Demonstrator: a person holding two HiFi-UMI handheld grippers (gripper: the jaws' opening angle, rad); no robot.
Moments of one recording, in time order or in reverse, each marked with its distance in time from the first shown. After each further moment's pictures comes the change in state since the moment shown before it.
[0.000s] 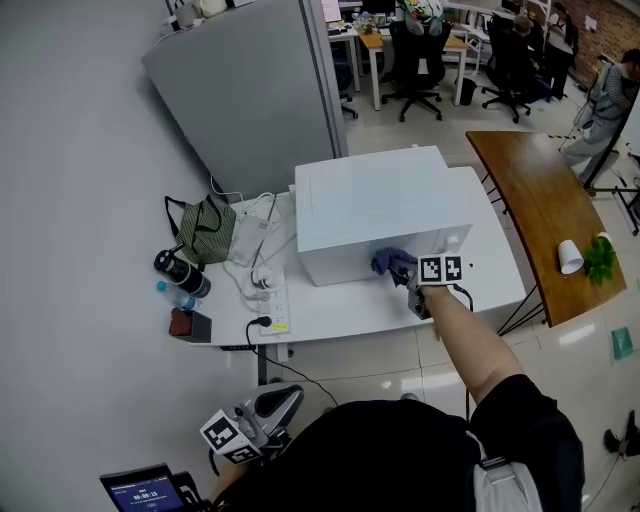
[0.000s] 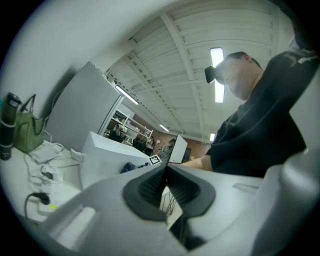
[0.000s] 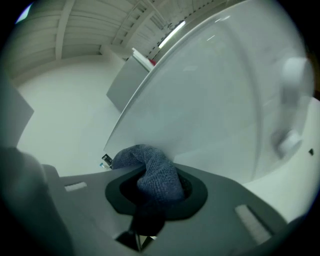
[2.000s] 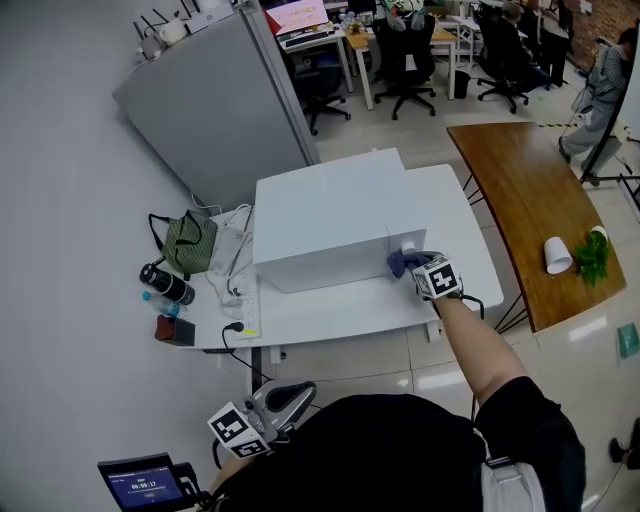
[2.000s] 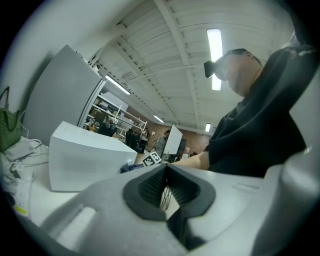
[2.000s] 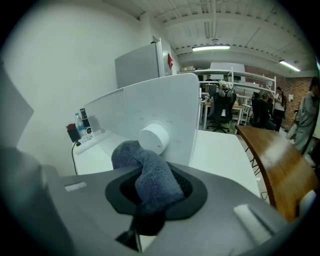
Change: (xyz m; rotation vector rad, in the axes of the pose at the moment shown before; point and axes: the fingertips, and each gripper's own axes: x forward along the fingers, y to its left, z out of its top) left arm 0.133 -0.066 -0.027 0.035 0.114 -0.045; right arm -0.106 -0.131 0.020 -0.508 0.144 -0.357
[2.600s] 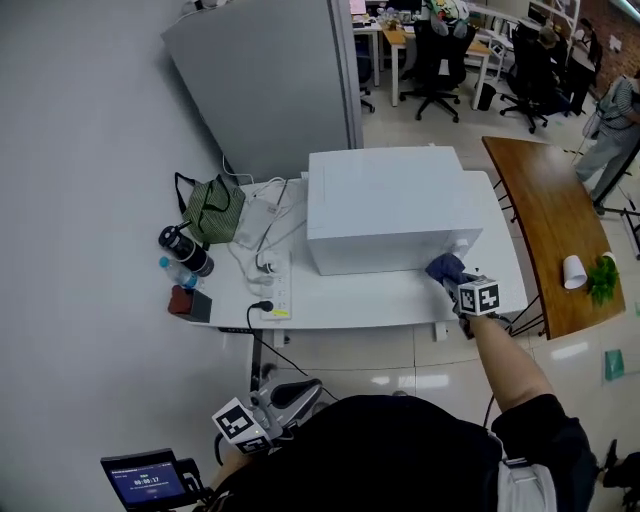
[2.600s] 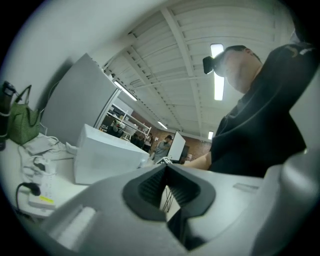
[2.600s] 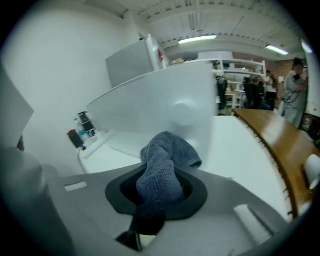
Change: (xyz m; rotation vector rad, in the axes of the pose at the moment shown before) left arm -0.117 0.051 -0.019 -0.045 -0.073 0.033; right arm -0.013 0.051 -0.041 0.162 0.047 0.010
